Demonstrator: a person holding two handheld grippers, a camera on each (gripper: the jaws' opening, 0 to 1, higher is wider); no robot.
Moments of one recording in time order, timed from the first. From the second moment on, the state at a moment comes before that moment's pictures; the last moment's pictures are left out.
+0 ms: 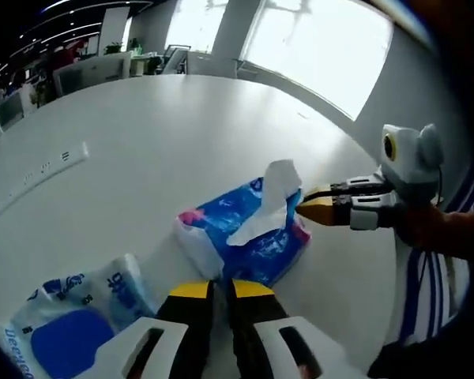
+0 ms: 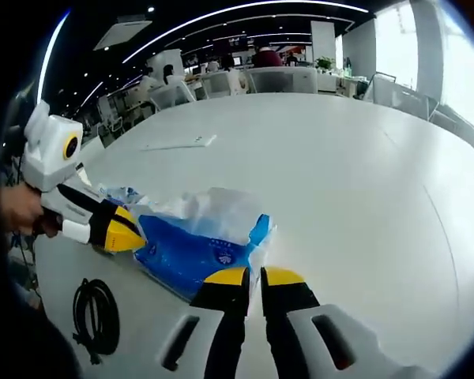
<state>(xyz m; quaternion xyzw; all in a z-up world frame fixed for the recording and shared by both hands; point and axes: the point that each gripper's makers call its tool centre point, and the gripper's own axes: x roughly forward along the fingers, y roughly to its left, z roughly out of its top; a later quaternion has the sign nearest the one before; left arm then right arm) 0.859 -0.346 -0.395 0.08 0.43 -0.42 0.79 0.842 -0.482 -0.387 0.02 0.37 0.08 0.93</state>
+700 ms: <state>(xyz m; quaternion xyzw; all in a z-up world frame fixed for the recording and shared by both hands) 0.859 -0.334 -0.376 0.08 0.42 -0.43 0.80 0.847 -0.468 -0.373 -0.01 0.35 0.10 0.93</state>
